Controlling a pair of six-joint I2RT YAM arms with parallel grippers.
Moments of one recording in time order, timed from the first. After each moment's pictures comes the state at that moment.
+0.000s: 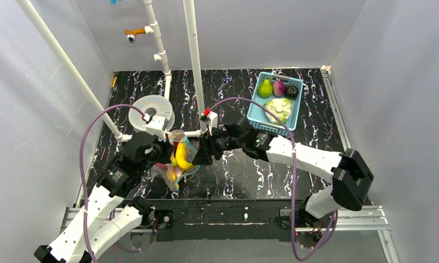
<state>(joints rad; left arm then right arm) -0.57 0.64 0.81 -0.70 -0.13 -0.25 1.00 1.47 1.10 -0.06 -0.52 0.45</state>
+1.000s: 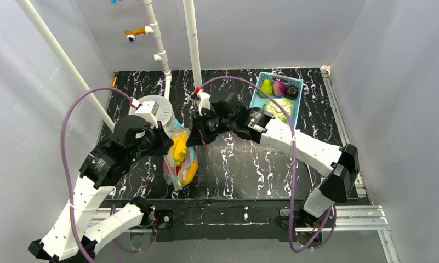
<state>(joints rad) -0.57 0.79 1.16 -0.99 -0.06 -0.44 1.02 1.61 1.53 -0.47 -0.41 0.55</state>
